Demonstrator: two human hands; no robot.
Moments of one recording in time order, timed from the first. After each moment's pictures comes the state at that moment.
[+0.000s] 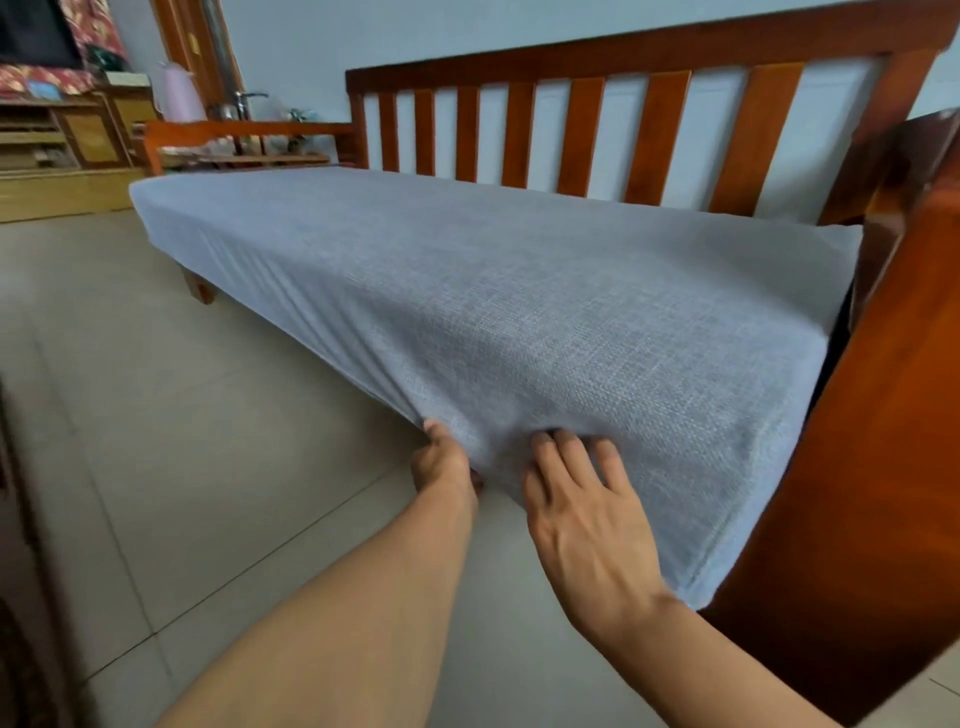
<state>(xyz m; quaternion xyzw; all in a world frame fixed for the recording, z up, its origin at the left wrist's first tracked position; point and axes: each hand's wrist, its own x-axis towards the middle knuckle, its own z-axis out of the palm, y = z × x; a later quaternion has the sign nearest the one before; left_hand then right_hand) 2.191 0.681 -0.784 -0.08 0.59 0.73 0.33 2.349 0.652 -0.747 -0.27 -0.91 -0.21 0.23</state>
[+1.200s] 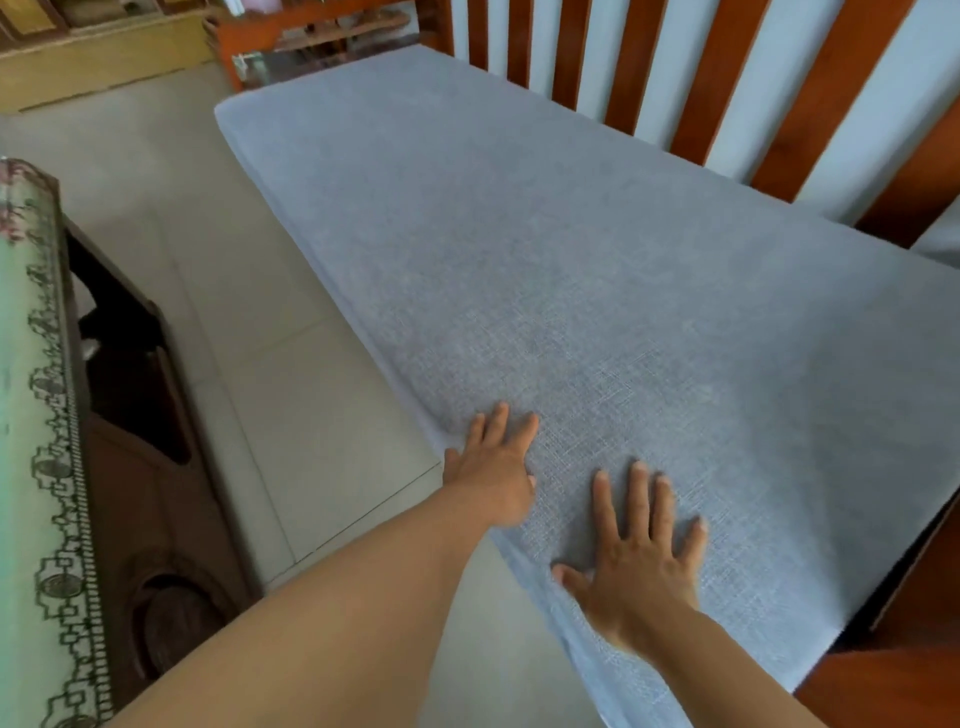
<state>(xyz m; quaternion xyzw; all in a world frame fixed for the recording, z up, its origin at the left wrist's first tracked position) 2.149 0.710 -0.571 0.42 0.86 -0.01 0.28 2.311 0.752 -0.574 -0.39 -0.89 0.12 -0.19</state>
